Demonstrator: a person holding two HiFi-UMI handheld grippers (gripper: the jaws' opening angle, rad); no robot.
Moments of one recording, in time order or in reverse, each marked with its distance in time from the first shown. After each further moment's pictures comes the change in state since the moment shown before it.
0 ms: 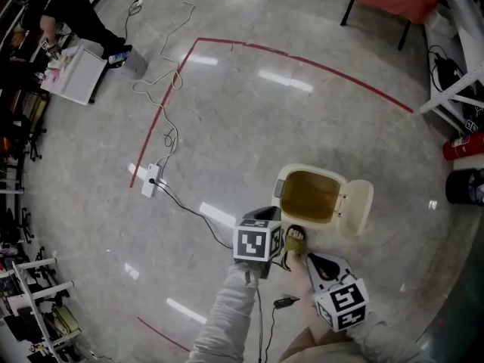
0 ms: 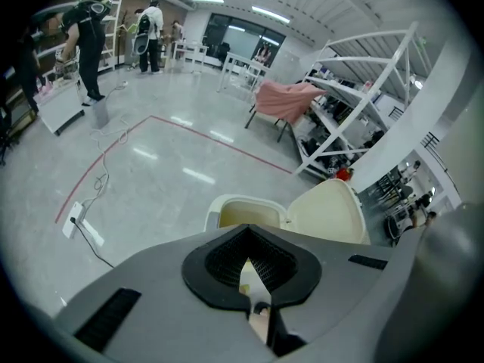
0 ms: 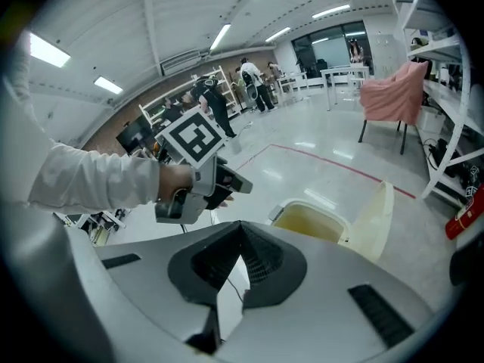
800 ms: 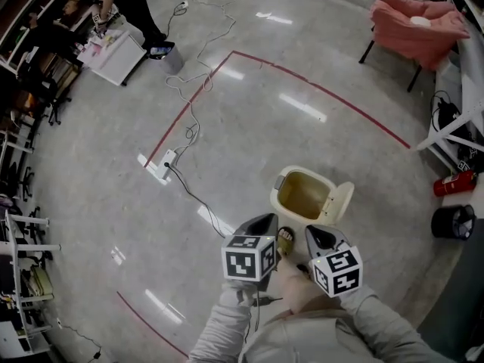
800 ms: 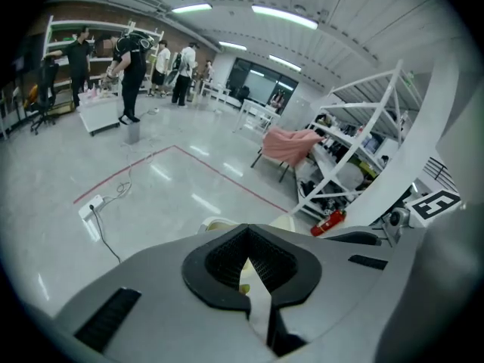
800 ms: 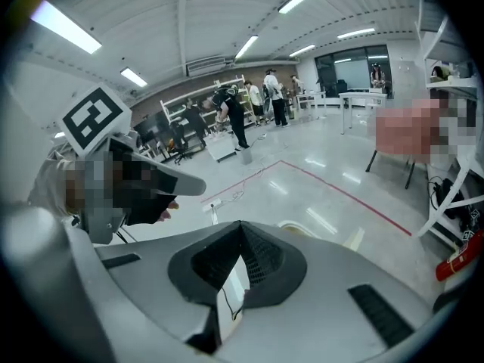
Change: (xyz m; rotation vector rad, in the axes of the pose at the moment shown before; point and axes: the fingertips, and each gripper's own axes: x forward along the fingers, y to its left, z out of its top) left arm -0.164 -0.097 -0.009 -0.138 -0.303 0.066; right arm -0.071 0.003 0.040 -0.172 -0.075 0.021
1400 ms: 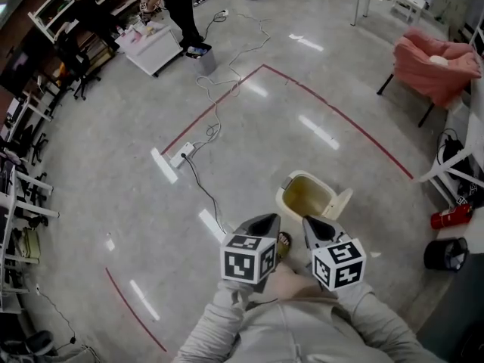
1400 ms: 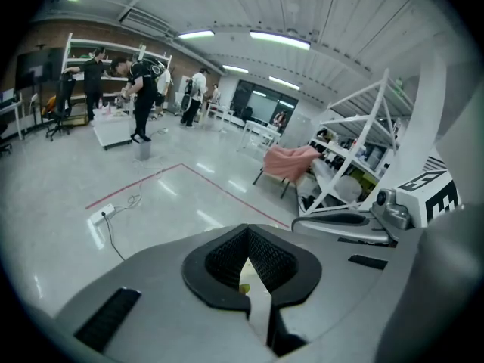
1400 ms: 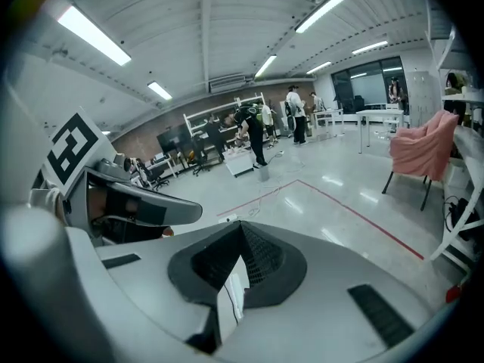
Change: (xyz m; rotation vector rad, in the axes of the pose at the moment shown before) left arm -0.090 -0.048 -0.010 -0.007 -0.147 0.048; right arm -0.066 0.048 0.043 -0.087 -0.119 0.106
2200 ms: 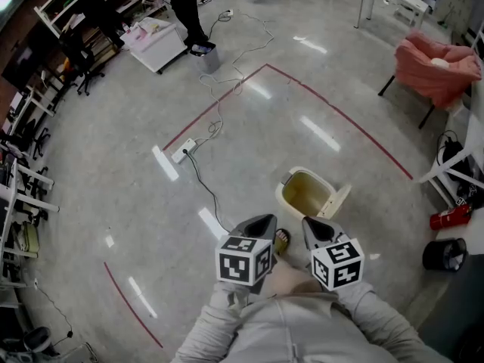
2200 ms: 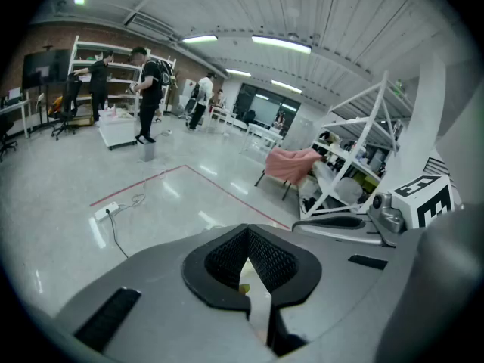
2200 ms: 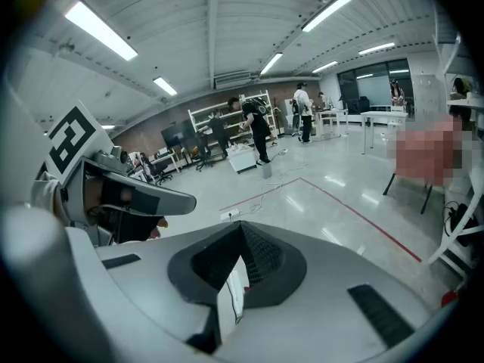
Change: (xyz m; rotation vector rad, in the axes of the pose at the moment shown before) left arm -0.026 -0.004 -0.018 -0.018 -0.025 0.023; right arm -0.015 0.014 -0.019 -0.038 0.023 0.019
